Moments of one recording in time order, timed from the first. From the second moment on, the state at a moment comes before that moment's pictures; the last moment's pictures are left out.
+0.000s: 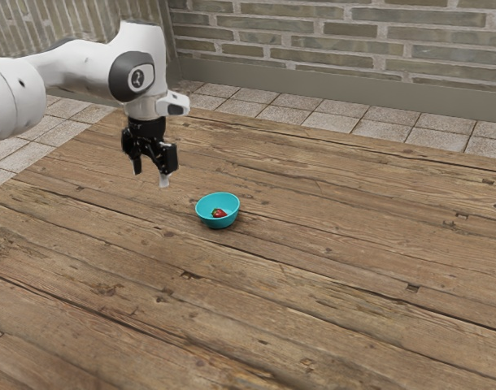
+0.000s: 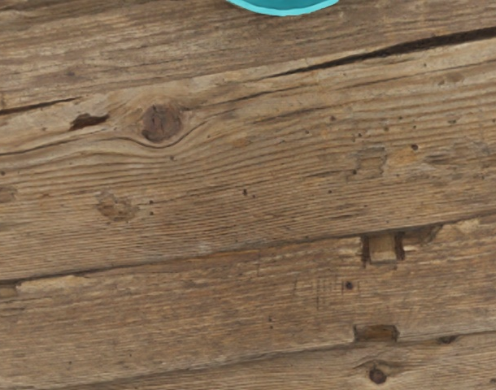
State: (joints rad) arm 0.10 0.38 -0.03 -1.44 0.10 1.66 0.21
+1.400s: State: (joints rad) arm 0.14 0.94 -0.17 -1.05 0.15 2.09 1.30
